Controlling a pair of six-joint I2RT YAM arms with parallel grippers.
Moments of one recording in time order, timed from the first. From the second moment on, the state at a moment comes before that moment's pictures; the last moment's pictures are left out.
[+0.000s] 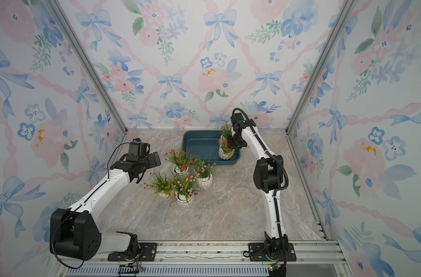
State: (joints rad) left arm -0.16 1.35 1.01 -0.47 -0.25 -0.39; right arm 0.27 2.50 2.45 -1.20 -0.02 0.20
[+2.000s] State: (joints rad) left arm -0.16 1.27 1.03 -0.47 -0.25 -0.39; right arm 0.30 2.01 2.07 -0.99 0.13 0.19
